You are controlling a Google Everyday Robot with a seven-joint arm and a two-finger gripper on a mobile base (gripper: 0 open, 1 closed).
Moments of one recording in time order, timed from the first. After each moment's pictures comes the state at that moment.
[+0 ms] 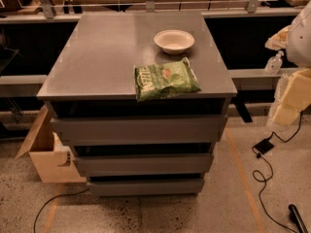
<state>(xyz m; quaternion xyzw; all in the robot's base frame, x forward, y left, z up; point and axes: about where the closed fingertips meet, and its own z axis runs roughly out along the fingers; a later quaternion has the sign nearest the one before) 0.438 -0.215 0.982 -0.60 0.78 -0.04 0.17</state>
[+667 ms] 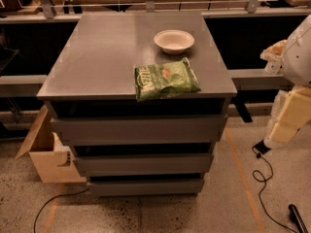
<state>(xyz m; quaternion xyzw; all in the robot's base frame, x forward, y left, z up) 0.419 -0.206 0.966 -0.62 0.77 -0.04 0.17</state>
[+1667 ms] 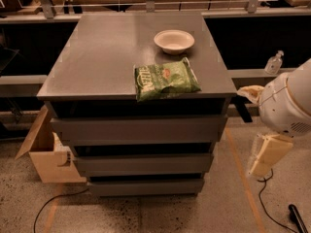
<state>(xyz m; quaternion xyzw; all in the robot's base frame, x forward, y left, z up) 0.409 -0.190 0.882 -0.65 0.73 0.01 0.20</state>
